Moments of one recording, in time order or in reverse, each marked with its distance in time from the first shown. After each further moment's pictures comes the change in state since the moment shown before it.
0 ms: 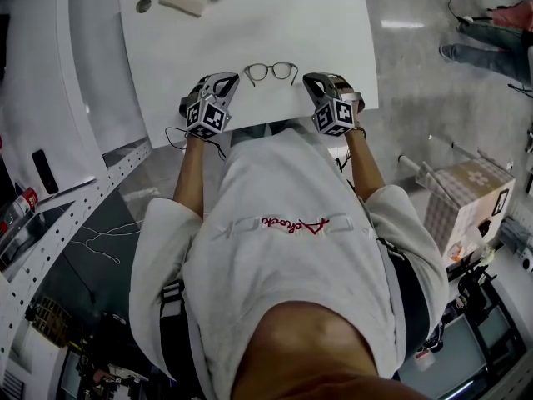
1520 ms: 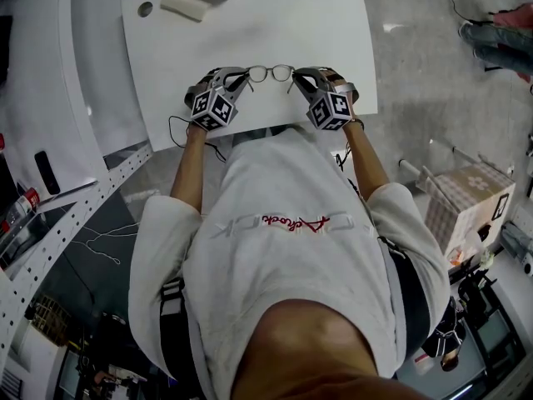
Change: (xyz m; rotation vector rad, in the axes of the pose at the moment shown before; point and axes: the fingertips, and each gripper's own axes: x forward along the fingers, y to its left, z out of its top) left arm 0.027 0.004 0.024 0.077 0.011 -0.100; right arm 0.012 -0.019 0.036 -0.035 -0.115 0.069
